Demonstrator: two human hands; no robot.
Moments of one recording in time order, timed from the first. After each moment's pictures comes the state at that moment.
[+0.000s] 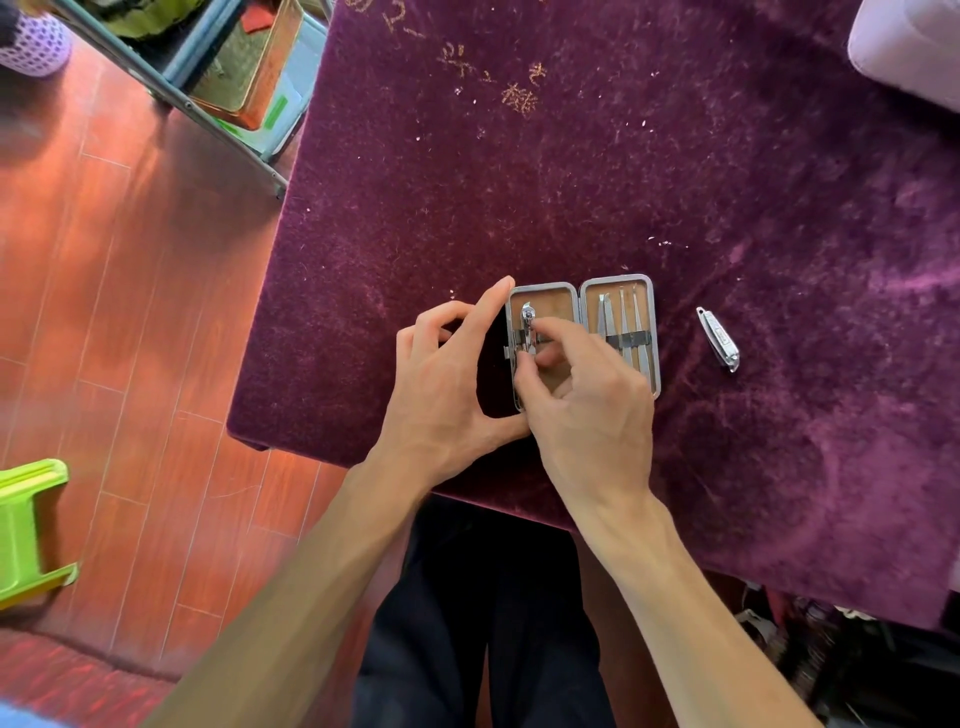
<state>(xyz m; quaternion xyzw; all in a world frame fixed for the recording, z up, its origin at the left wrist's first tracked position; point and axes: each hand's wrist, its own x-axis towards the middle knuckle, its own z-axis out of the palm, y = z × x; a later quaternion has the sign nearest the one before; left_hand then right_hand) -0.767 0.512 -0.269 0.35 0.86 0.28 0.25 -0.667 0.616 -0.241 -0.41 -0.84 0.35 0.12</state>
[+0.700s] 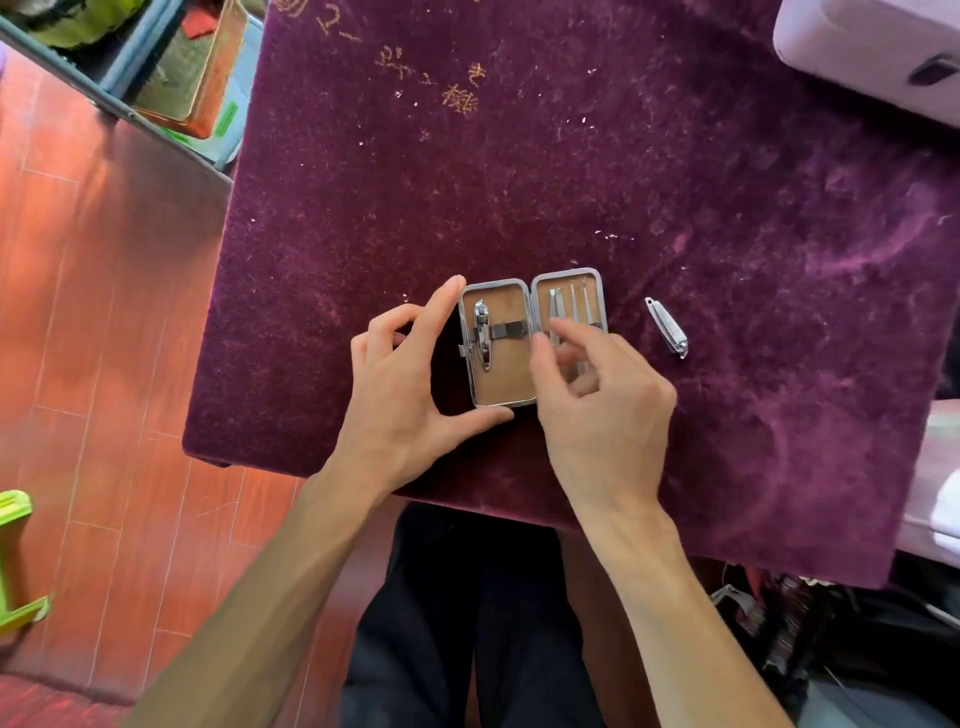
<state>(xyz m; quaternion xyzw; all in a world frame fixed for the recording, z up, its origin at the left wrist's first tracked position) -0.768 0.513 -0.264 0.33 0.86 0.27 0.28 -0.648 0.633 -0.225 -0.48 -0.79 0.33 0.18</state>
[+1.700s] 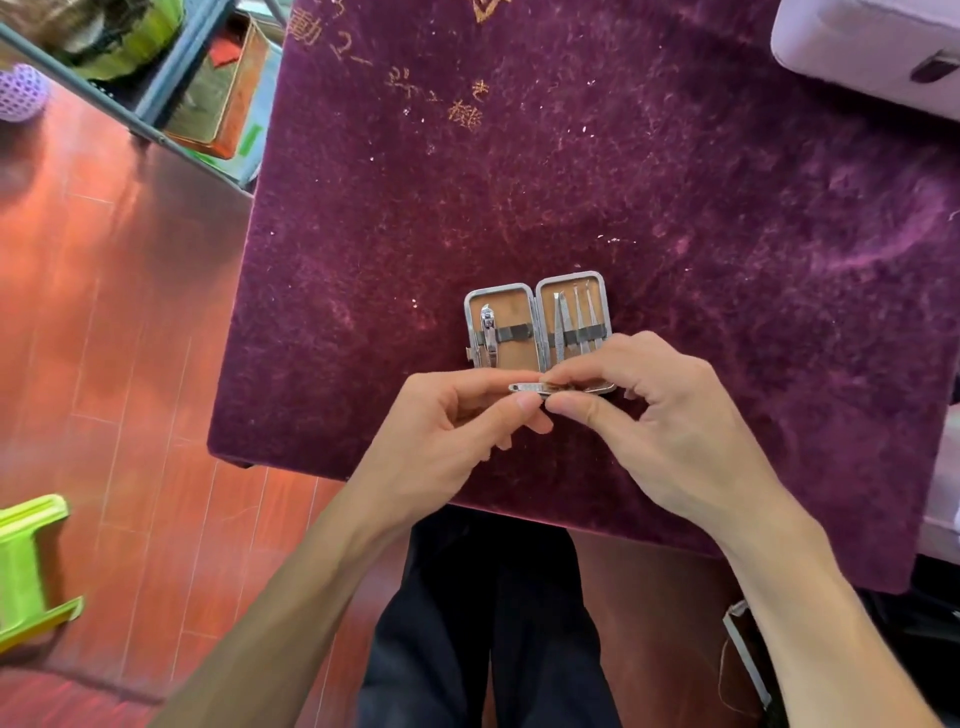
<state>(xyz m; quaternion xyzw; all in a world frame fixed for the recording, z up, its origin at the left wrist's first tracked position) -0.751 0.523 -0.207 0.23 0.67 0.49 0.50 -0.609 0.686 -0.192 -0.27 -0.83 0.49 -0.01</state>
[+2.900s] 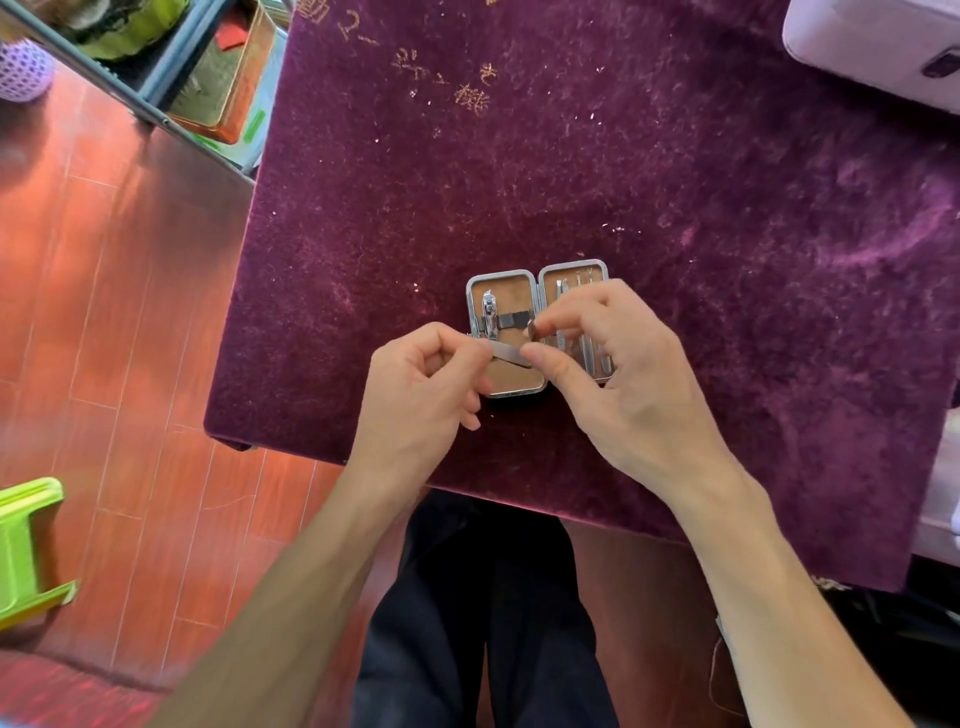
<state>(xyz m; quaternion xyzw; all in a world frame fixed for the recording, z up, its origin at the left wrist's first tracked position) -0.748 0.531 -0.214 0.03 0.75 0.52 0.40 -0.632 0.675 -0.203 -0.28 -0.84 0.46 0.04</state>
